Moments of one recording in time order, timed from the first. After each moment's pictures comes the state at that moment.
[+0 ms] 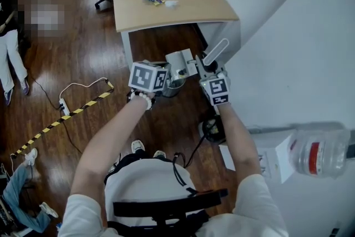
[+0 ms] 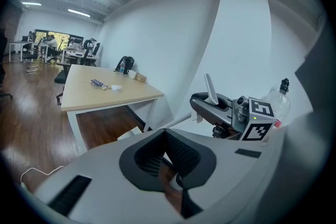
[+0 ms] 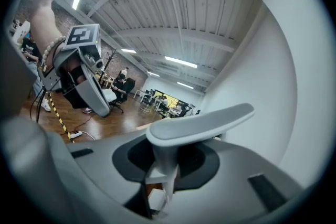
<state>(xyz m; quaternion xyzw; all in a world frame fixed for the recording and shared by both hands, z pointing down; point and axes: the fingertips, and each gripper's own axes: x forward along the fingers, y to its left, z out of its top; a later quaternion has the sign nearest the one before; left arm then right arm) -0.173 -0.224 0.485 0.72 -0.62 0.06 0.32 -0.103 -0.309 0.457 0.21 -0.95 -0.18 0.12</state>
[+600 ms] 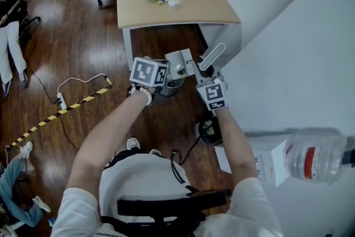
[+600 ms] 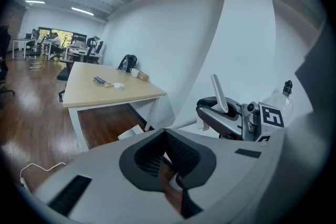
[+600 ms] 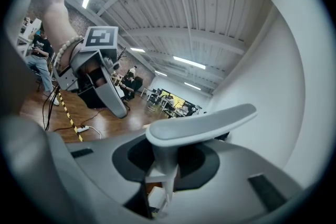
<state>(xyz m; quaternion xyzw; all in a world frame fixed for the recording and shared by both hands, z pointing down) -0.177 -0.225 0.495 0.71 -0.62 0.06 0.33 -0.105 -0.279 0.468 0.18 -0.95 -0.21 0.13</state>
